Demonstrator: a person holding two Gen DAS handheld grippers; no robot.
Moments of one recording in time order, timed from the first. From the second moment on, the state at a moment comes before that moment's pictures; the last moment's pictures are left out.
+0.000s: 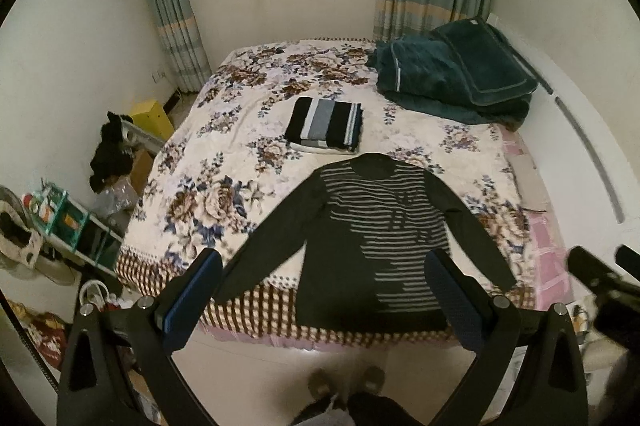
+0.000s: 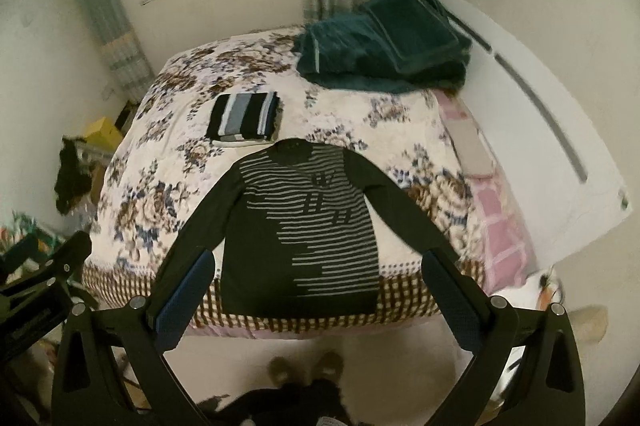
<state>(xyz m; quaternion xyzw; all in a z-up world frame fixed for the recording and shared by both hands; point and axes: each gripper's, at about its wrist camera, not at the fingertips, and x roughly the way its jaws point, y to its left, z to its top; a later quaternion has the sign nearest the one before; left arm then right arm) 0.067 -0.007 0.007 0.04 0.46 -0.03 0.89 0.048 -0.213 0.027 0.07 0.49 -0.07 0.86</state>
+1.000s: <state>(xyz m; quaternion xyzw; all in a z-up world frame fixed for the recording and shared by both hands) 0.294 -0.140 -0.449 0.18 0.60 0.05 0.77 0.094 -0.706 -0.673 0.52 0.57 -0.36 0.53</state>
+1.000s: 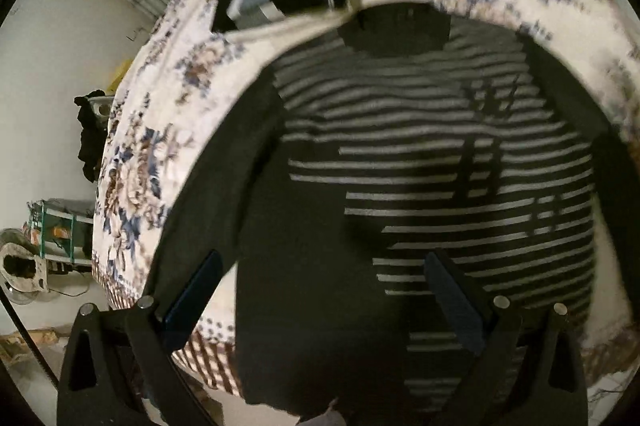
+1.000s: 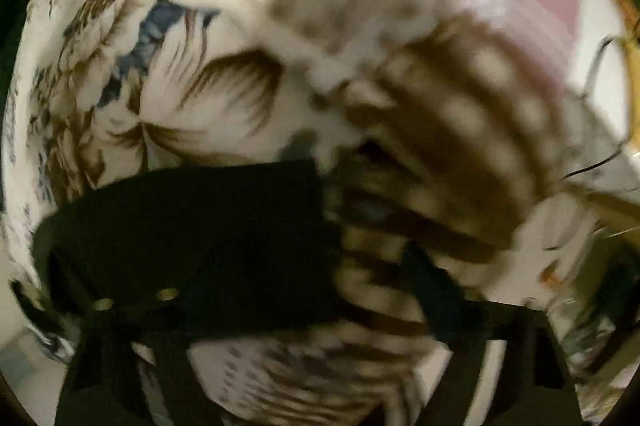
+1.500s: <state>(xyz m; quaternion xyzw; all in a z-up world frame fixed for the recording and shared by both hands) 0.316 -0.194 -0.498 0.18 0.61 -0.01 0.77 0.136 -0.743 -0.523 0.37 0.46 -0.39 0.71</state>
